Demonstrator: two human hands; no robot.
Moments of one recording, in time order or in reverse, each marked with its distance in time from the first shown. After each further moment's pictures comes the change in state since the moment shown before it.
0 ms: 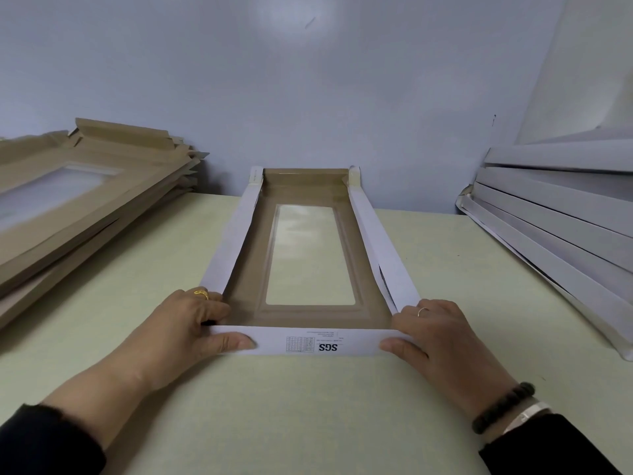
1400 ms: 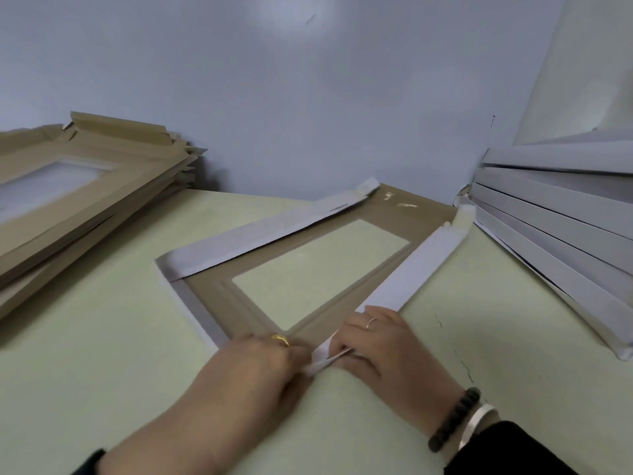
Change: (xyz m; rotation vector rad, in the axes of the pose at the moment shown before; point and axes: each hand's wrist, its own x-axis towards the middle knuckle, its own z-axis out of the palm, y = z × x) left_hand -0.008 0.101 0.020 0.257 -0.155 0.097; right_hand 0.011 -0.042 0.004 0.349 -0.177 -0.103
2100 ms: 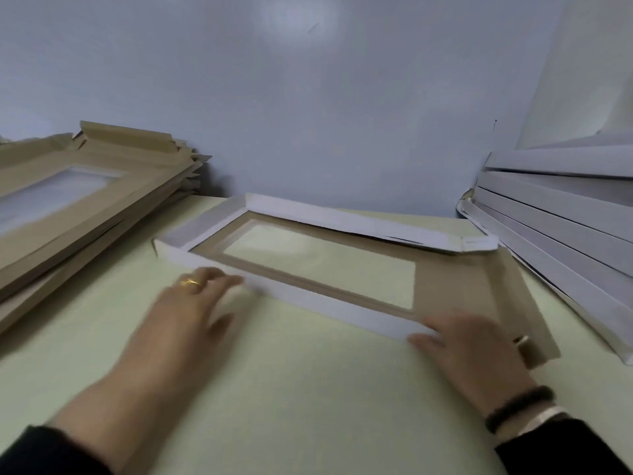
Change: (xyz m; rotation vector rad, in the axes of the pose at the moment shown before) left_hand -0.005 -0.078 -0.002 -0.006 0.277 -0.267; right_hand -0.023 0.037 -0.033 -0.289 0.106 0.466
